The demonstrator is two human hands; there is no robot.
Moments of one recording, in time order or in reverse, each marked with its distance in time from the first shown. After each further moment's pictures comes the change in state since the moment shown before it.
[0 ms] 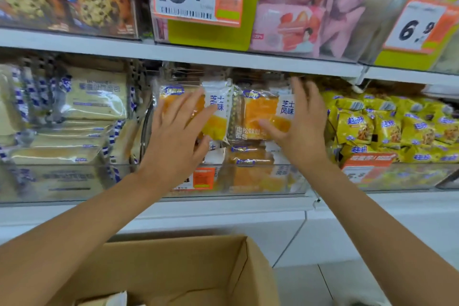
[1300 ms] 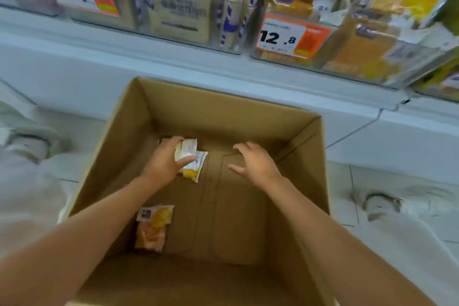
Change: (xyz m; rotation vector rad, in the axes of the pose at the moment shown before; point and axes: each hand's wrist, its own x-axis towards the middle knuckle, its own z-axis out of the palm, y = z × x) left_hand -0.352 -0.047 -0.008 -0.388 -0.708 -1.014; right_hand -0.301 -0.096 0.124 -0.082 -1.195 -0.102
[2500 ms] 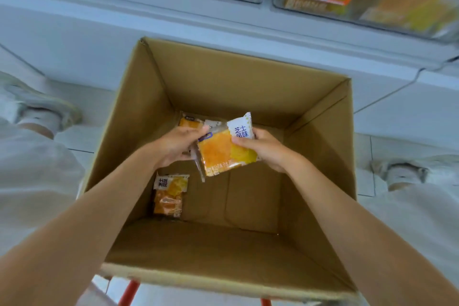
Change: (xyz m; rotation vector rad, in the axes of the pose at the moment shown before) left_hand -0.021 0.004 -0.012 -0.620 -0.523 -0.363; right_hand -0.011 -0.013 0.030 1.248 -0.297 0.241
